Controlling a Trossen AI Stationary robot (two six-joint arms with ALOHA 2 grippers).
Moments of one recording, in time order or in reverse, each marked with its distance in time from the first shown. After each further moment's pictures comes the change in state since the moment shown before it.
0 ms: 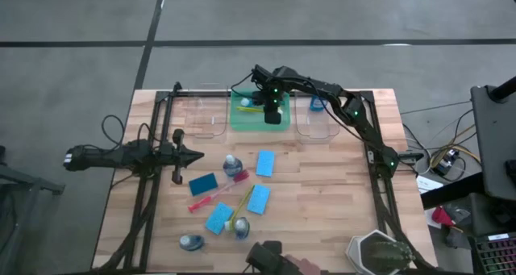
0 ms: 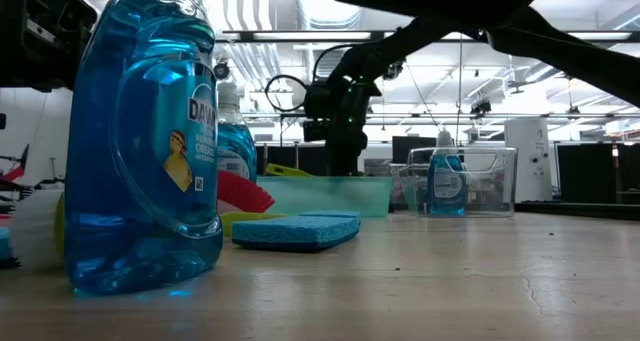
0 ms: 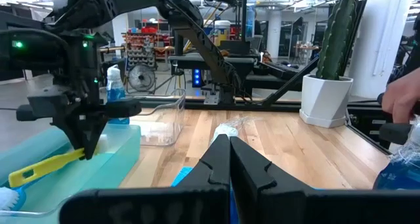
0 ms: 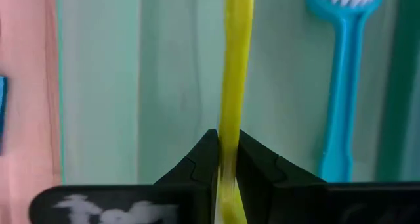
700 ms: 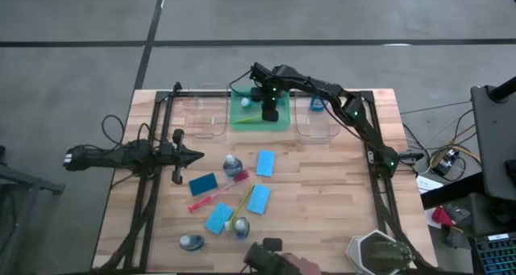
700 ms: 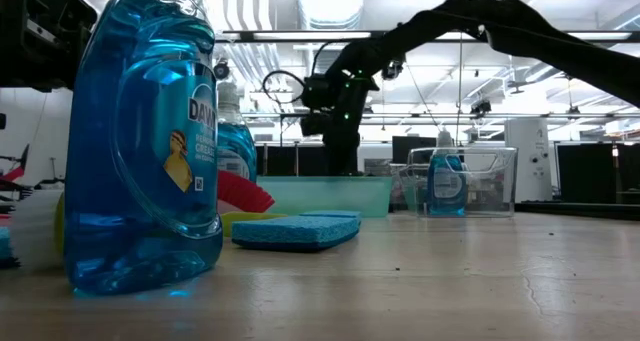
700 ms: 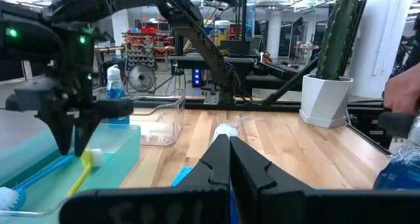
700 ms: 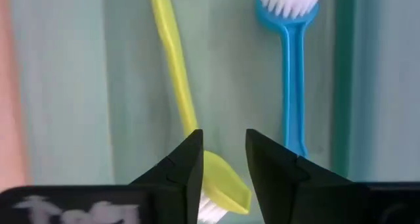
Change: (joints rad) left arm 0.000 0.000 0.000 0.000 0.000 0.000; right arm 0.004 0.001 0.049 0.005 0.079 0.066
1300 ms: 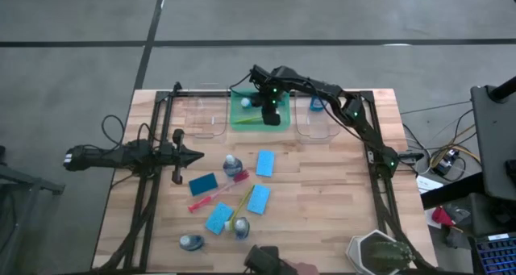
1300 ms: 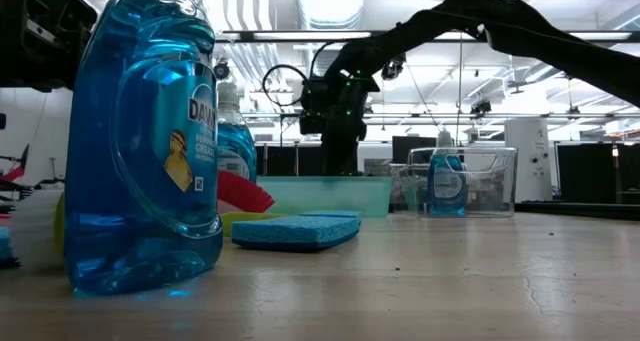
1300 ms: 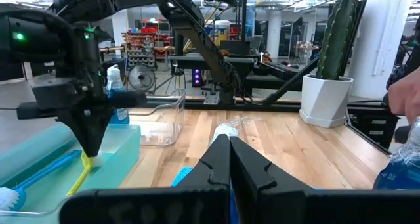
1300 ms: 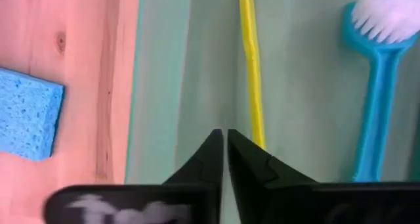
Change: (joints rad) left arm 0.000 0.000 0.000 0.000 0.000 0.000; right arm 0.012 0.005 -0.011 -0.053 -0.166 -0.085
